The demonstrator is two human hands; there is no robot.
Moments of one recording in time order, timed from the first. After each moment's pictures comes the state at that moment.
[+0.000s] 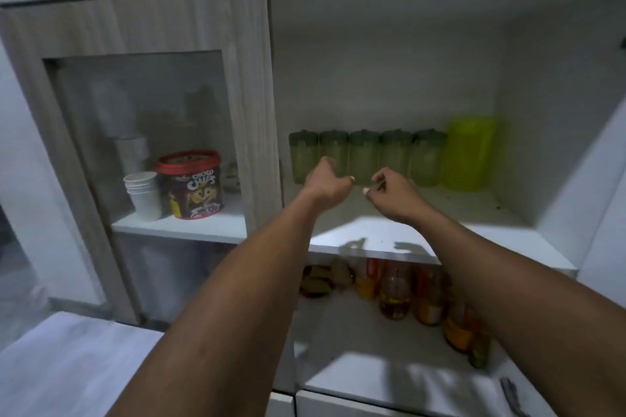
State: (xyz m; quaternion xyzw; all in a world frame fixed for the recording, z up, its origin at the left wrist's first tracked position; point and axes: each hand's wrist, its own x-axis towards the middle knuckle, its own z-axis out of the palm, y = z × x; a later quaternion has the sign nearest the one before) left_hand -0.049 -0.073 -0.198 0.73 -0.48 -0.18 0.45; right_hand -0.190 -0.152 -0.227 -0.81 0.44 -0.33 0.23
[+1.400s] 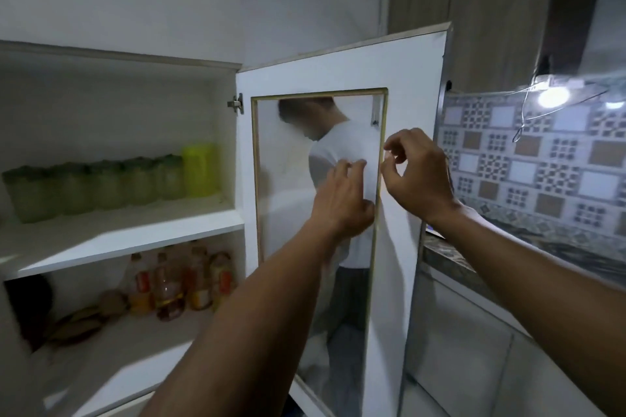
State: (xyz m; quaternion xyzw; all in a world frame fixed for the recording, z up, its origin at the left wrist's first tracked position) left_hand -0.617 0.181 -0.159 0.42 -0.83 -0.01 0.37; right_hand -0.747 0.235 -0.123 -0.65 0.50 -0.51 -0.27
